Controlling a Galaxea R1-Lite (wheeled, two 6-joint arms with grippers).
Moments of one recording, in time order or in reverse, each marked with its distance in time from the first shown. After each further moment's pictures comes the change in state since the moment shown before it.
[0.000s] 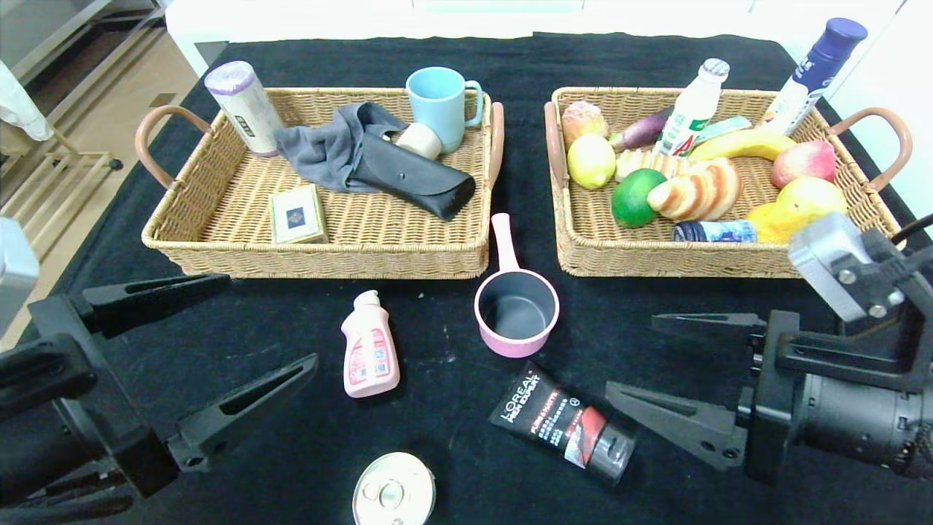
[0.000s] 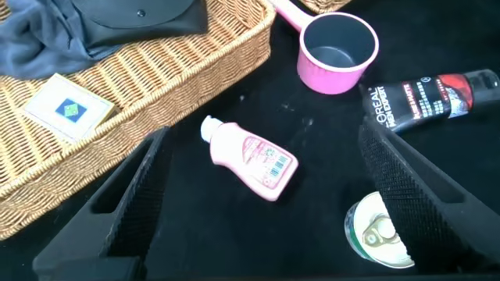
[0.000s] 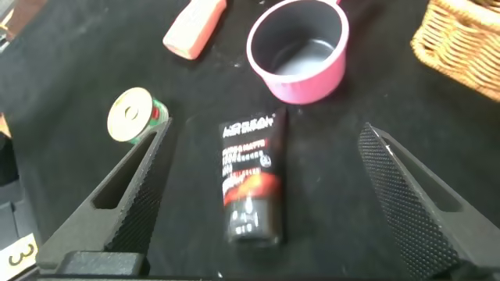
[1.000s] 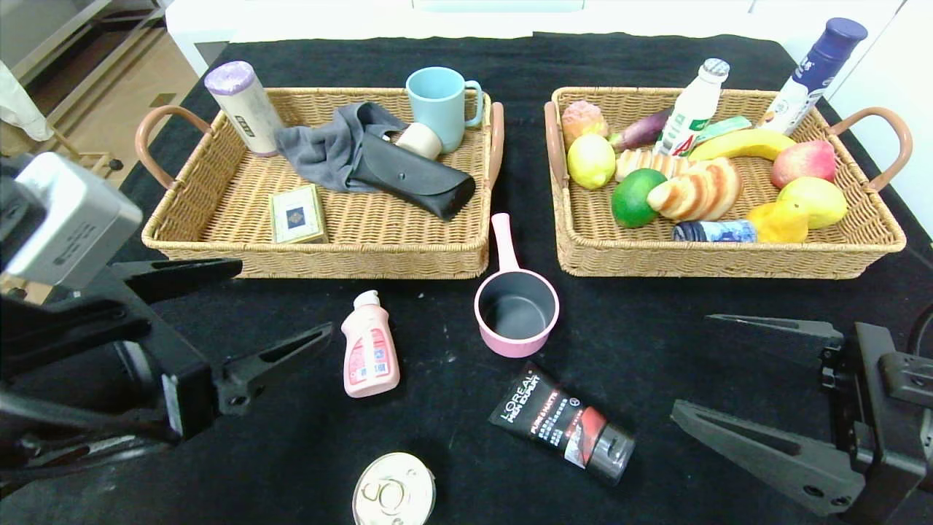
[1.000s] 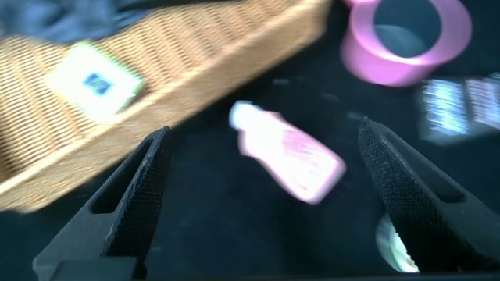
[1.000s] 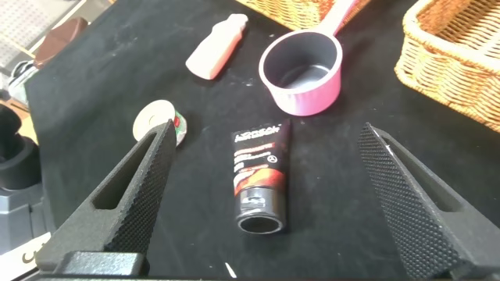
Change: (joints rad) left arm -0.014 0.116 -0.166 0.149 0.166 -0.012; right arm -0.056 -0.133 0.141 -0.138 0.085 0.005
